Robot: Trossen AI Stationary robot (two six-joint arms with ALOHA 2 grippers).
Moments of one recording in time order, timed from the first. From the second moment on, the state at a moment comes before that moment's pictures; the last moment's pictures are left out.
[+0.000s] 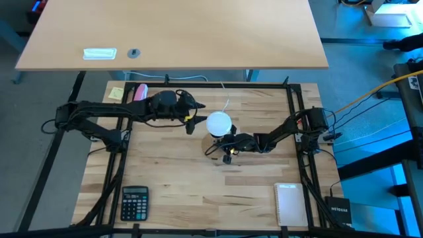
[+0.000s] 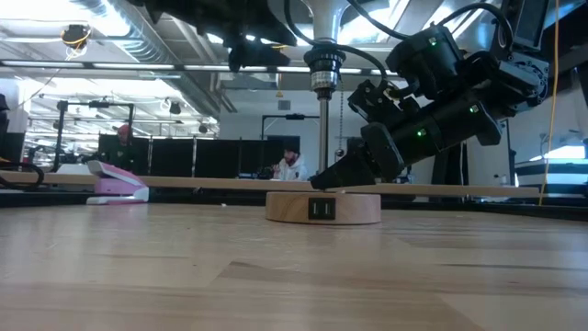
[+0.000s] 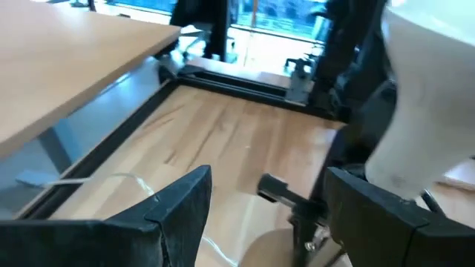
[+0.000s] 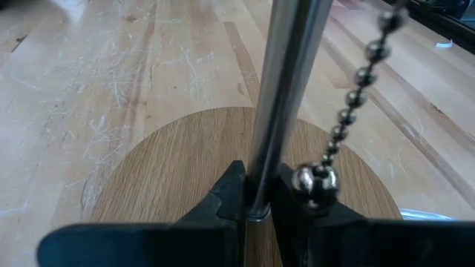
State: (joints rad) left arm 0.20 1.32 0.93 0.07 -0.04 -0.11; right arm 0.08 1.90 0.60 0.82 0.23 0.05
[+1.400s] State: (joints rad) left arm 0.16 1.34 0.94 0.03 -0.01 -0.16; right arm 0.08 1.90 0.60 0.82 0.23 0.05
